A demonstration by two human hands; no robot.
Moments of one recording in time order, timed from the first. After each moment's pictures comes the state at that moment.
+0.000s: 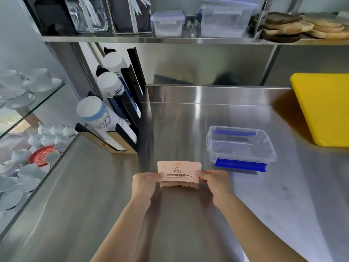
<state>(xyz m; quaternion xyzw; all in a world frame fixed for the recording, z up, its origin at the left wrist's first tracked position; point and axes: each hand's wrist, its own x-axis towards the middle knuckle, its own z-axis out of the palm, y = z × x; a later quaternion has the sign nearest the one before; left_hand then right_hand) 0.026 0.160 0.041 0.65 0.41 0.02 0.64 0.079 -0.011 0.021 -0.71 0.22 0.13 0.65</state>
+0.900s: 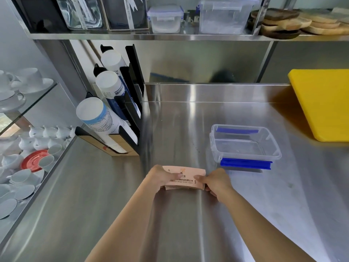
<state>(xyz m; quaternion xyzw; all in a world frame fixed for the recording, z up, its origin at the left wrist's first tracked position) 0.074 0.174 0.024 0.79 0.29 -0.19 0.51 0.096 0.001 -0.002 -0.82 0.21 0.21 0.49</state>
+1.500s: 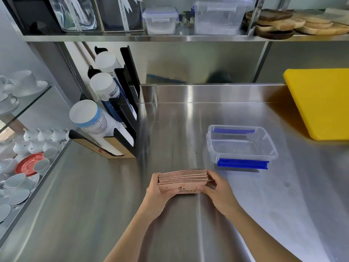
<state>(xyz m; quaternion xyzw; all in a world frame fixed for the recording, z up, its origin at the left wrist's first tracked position) 0.023 0.170 -0.009 0.79 0.19 -0.08 0.58 0.059 -0.021 0.010 -0.81 -0.01 0.14 0.56</state>
